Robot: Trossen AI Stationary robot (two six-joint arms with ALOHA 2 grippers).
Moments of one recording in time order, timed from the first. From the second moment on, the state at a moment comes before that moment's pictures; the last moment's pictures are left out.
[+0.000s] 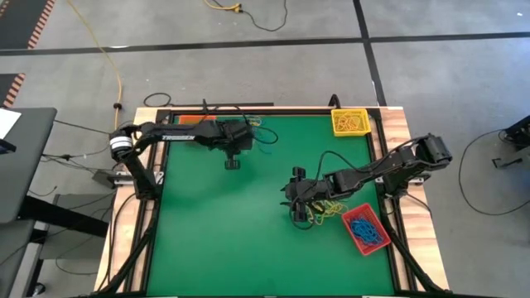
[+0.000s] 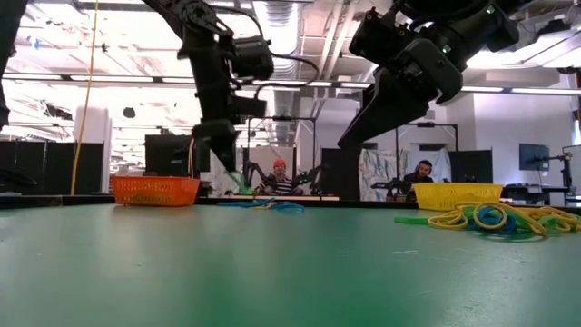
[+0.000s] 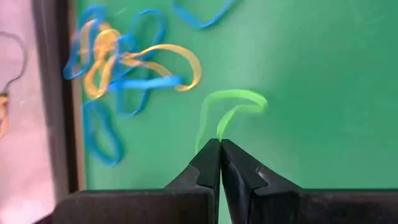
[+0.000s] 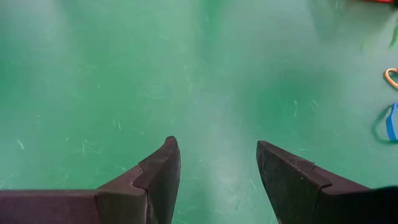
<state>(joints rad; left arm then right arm) 0.38 1.70 1.19 -0.71 -0.25 0.37 0.21 1.56 0.83 -0.01 0.23 0.07</state>
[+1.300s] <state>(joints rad) 0.92 1.47 1.15 -0.95 -0.18 0.27 0.22 1.56 0.83 -0.01 0.23 0.08</state>
